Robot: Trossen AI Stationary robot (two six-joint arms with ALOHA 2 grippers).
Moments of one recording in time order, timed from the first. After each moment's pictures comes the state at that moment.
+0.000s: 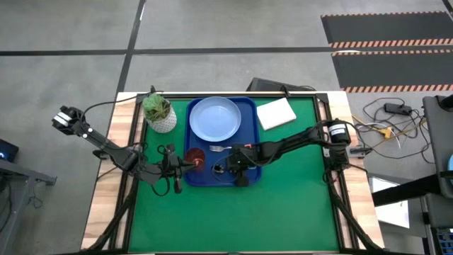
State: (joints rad) left arm -0.54 0.98 0.47 0.07 -0.74 -0.43; right arm 0.04 1.98 1.15 -0.10 -0.03 -0.05
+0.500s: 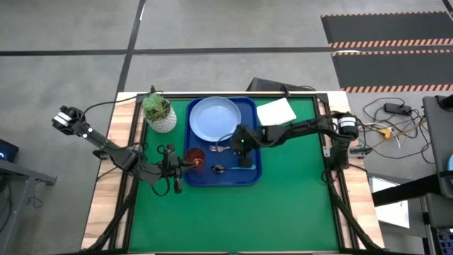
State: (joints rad) left arm -0.54 0.98 0.47 0.07 -0.74 -0.43; right arm -0.11 1.86 1.12 -0.18 0.00 -0.22
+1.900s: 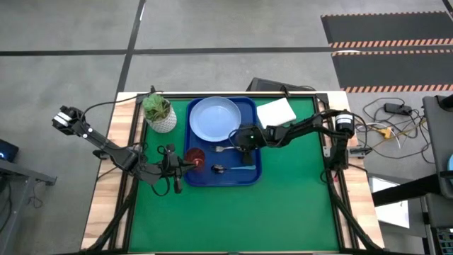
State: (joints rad) left arm -0.53 0.98 0.47 0.07 -0.75 -0.41; right arm -0.21 1.90 0.88 0.30 -0.15 -0.22
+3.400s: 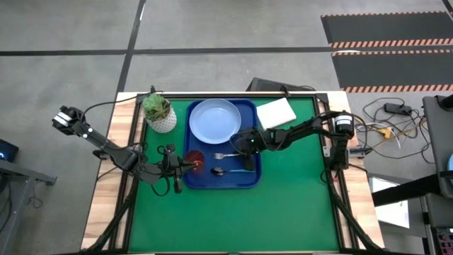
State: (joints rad) left arm -0.53 0.98 0.47 0.07 -0.75 -0.41; right arm -0.18 1.91 0.85 0.33 -0.24 -0.17
